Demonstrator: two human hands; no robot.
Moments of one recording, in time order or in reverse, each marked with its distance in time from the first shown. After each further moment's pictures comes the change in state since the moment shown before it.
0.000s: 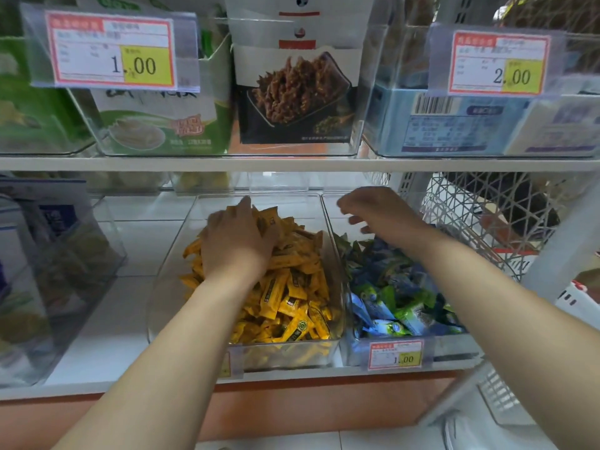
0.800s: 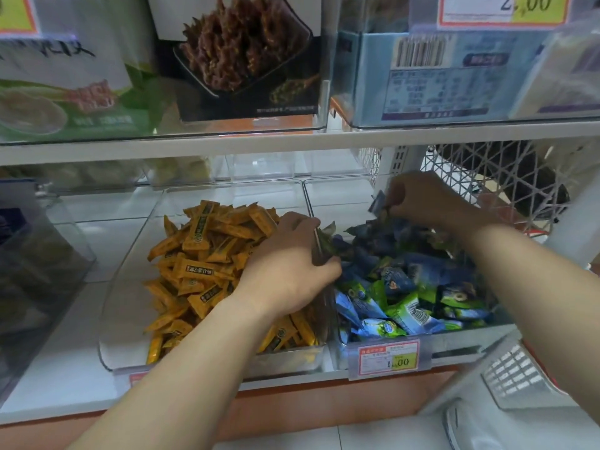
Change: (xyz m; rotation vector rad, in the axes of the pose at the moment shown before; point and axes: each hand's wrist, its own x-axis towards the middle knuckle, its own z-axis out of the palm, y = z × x) left_hand -0.022 0.054 0.047 -0.153 -0.283 0.356; right_hand 0.031 0.077 -0.072 -0.684 0.067 -0.029
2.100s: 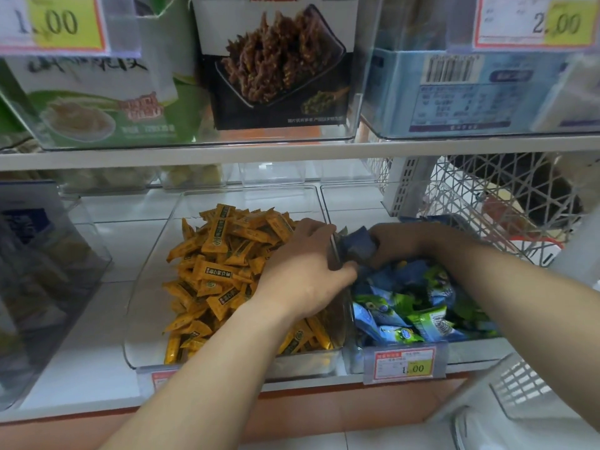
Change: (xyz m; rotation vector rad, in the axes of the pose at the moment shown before) left_hand -0.003 -0.003 -0.002 -0.087 -0.011 0.000; right_hand -0.001 -0.036 0.043 0.154 -0.645 -0.053
